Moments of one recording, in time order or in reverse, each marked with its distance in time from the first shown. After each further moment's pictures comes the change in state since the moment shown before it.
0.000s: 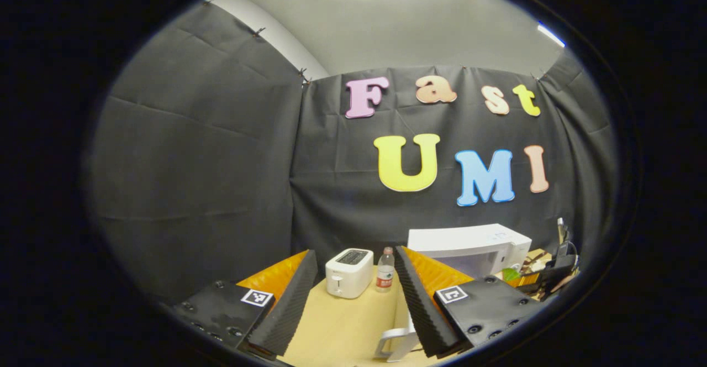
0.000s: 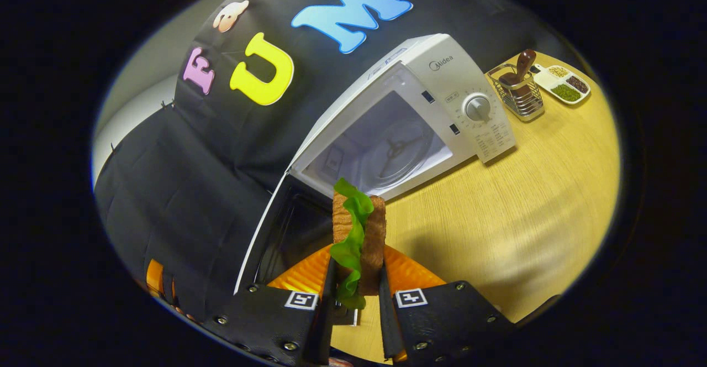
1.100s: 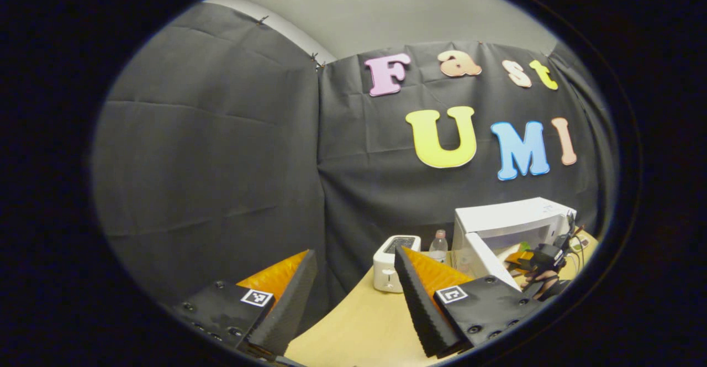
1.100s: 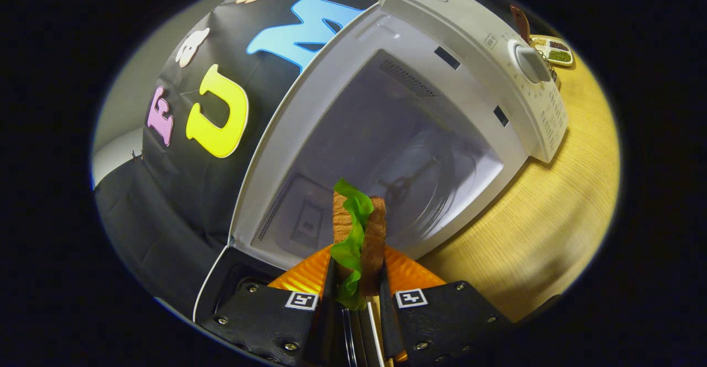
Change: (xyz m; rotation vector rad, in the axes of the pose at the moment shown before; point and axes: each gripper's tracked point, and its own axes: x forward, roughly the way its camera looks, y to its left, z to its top) left arm 0.056 0.104 -0.039 0.084 0.093 0.110; right arm 0.179 -0.018 0.061 0.135 -0.348 -0.076
